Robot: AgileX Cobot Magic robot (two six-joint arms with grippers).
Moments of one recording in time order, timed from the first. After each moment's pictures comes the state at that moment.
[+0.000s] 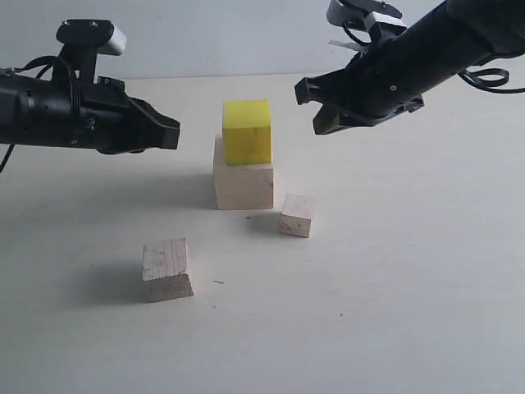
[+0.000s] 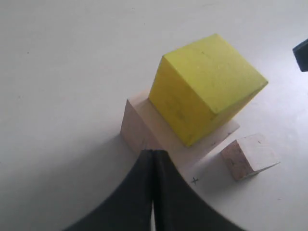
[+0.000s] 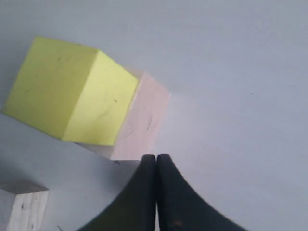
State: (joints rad) left arm -0.35 1.66 -0.86 -1.67 0.37 1.68; right arm 0.32 1.79 -1.18 0.68 0.59 -0.44
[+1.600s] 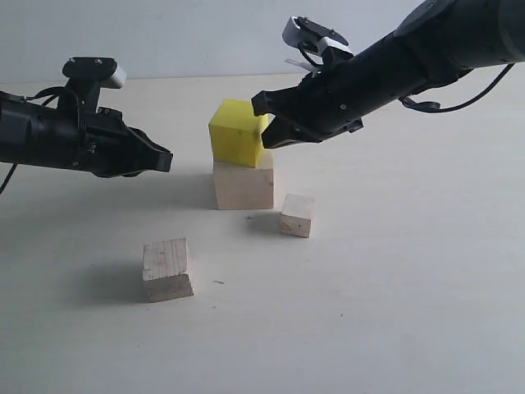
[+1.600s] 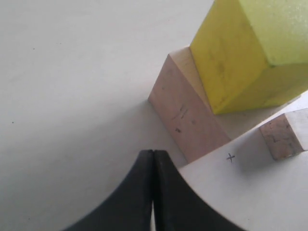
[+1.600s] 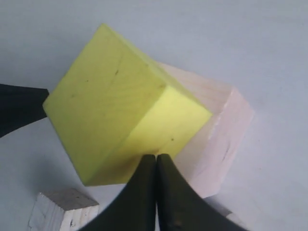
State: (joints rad) left arm -0.30 1.77 -0.86 -1.65 0.38 1.69; right arm 0.37 1.95 -1.26 1.04 0.65 -0.74
